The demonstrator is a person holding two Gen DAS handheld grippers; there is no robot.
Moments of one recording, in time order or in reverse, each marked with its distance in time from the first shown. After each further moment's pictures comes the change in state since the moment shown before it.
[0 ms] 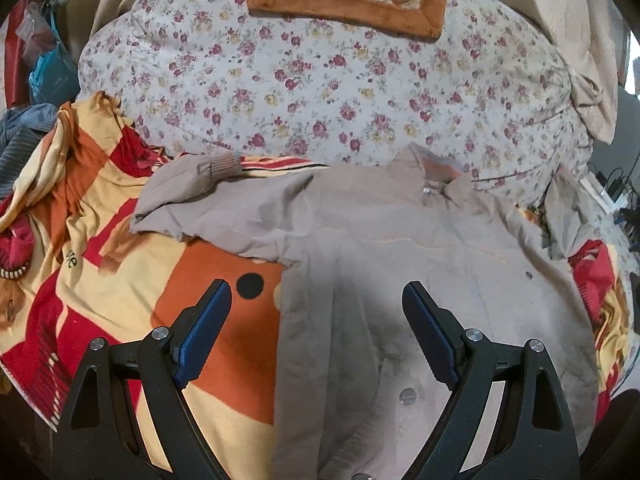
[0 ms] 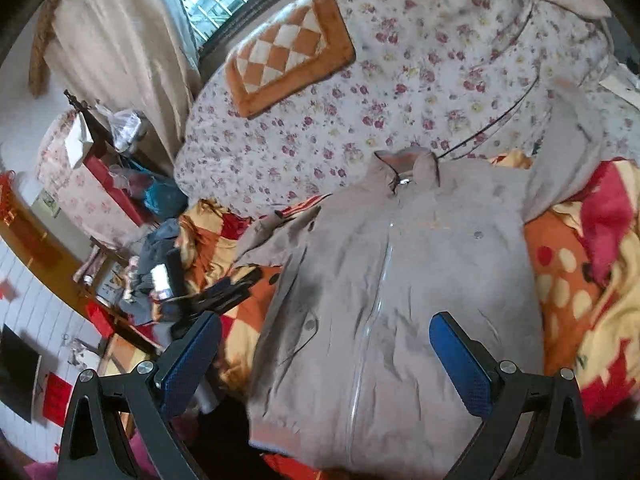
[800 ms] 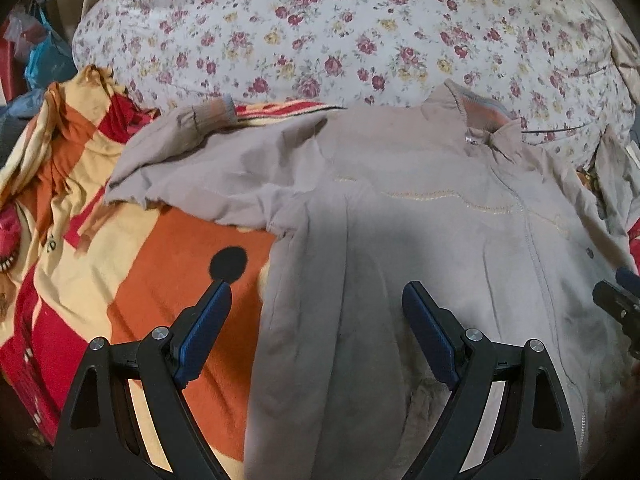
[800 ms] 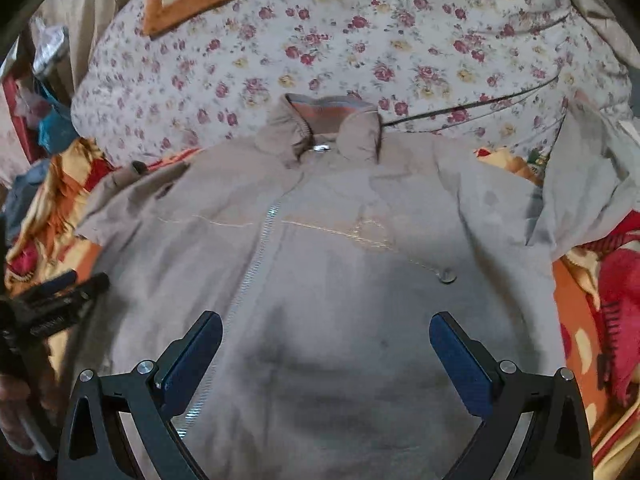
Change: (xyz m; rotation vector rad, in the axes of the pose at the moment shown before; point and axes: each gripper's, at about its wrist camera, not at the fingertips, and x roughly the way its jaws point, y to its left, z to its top) left arm 0.084 -0.022 -0.012 0.036 0.143 0.145; right arm 0.188 -0.097 0.019 -0.211 0.094 -0.363
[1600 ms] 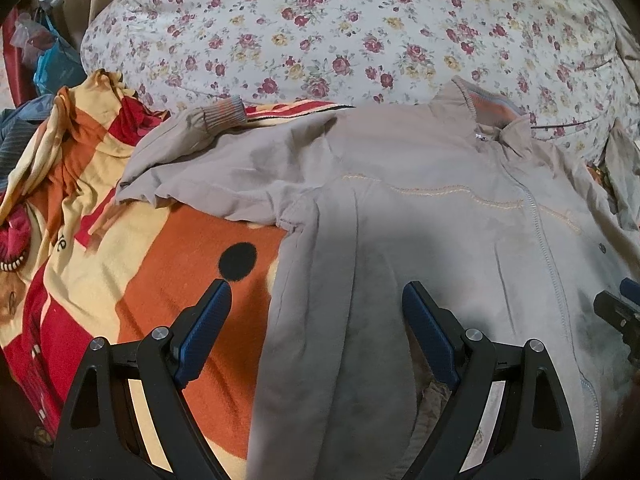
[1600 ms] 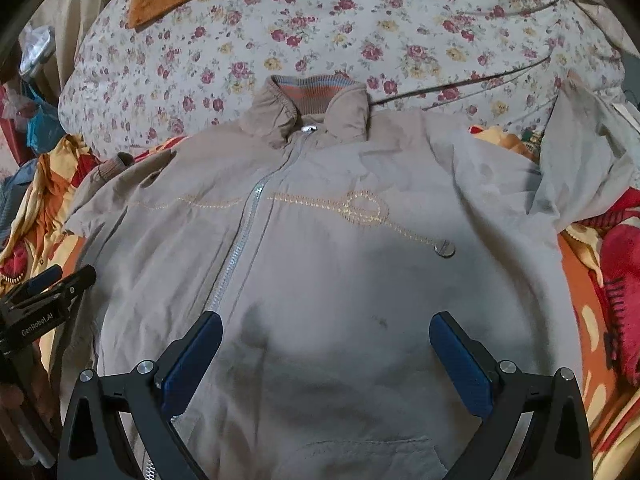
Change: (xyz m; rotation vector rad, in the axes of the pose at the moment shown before) left arm 0.003 0.001 -0.005 -0.002 -0.008 0.043; right arm 0.011 0.001 -0.011 0.040 0.046 -0.016
